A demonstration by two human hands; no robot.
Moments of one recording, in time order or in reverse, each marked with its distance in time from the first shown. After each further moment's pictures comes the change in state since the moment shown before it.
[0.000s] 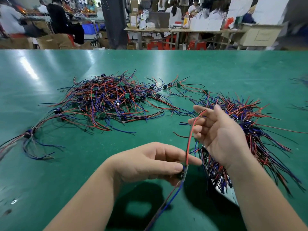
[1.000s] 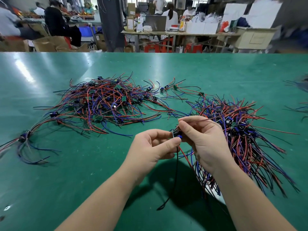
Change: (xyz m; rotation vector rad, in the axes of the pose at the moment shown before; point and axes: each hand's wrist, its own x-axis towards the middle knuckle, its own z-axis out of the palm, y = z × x) left_hand 0.030 -0.008 0.007 -0.037 0.779 0.231; right_hand -0.005 0.021 0.010 -0.279 -0.046 -0.293
